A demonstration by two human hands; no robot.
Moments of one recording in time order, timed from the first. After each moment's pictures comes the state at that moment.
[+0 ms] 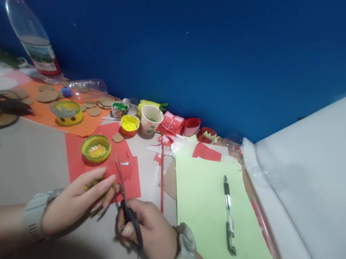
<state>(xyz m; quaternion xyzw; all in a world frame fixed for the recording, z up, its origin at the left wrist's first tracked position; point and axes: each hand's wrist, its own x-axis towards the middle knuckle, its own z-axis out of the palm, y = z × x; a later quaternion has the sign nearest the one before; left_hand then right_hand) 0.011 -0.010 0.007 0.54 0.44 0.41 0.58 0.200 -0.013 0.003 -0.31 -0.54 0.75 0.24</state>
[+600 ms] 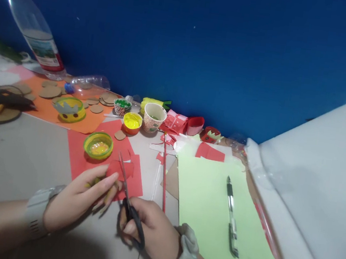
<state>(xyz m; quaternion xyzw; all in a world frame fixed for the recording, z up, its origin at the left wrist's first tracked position) 0.011 -0.010 0.007 0.54 0.44 0.41 0.59 0.199 -0.014 0.003 -0.31 -0.54 0.74 0.24</state>
